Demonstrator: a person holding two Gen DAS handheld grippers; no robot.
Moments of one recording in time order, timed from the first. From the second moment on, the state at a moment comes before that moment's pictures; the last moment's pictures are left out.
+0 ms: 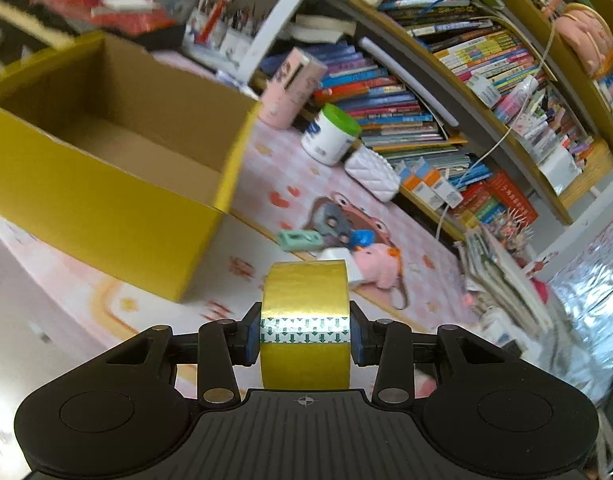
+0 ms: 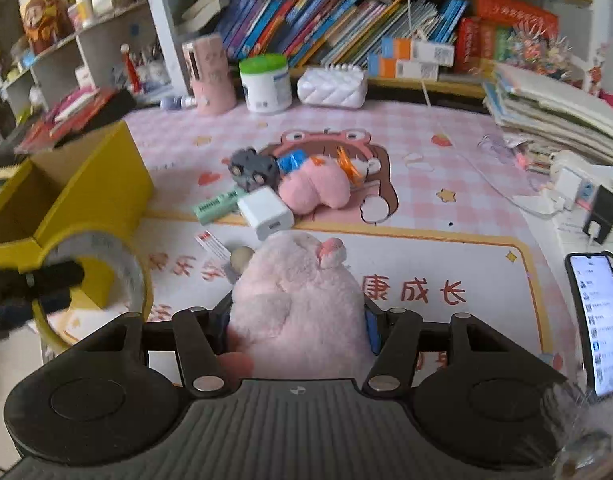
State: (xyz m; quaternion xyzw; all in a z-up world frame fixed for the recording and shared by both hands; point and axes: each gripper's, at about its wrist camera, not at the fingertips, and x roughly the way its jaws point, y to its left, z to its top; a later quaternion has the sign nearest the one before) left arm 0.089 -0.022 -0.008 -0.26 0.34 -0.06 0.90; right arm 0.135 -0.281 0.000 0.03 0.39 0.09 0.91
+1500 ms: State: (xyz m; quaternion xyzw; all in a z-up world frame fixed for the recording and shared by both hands) left arm -0.069 0.168 -0.008 -0.20 0.34 0.04 0.92; right arm -0.023 -0.037 -0.016 0.00 0.46 0.18 0.87
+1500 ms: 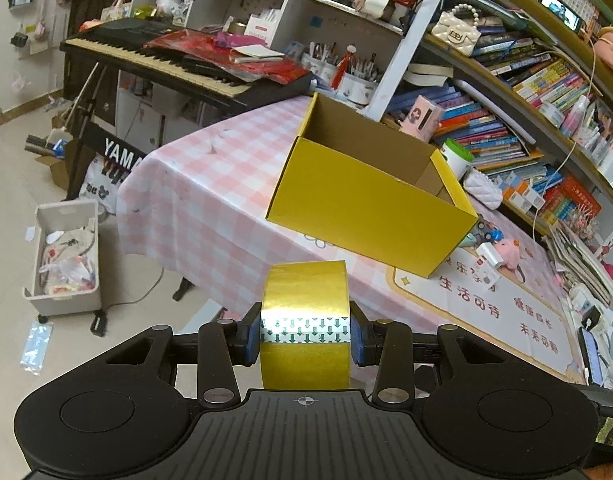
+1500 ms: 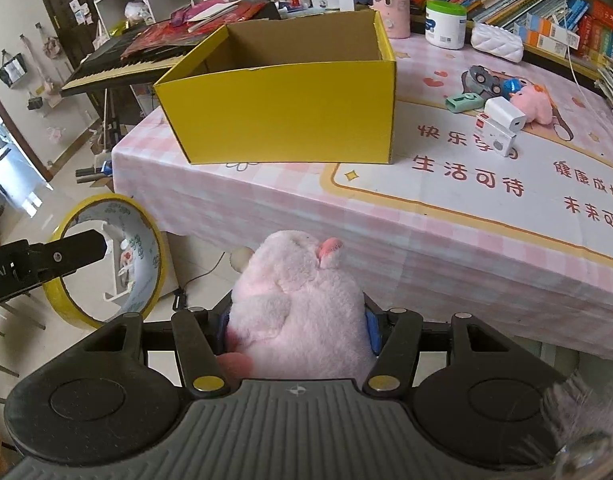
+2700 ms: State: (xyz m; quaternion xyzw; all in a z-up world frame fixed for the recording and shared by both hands) left arm 0.043 0.159 0.047 -0.16 0.21 0.01 0.96; right arm 0.078 -0.031 0.052 0.00 0.26 0.19 0.95
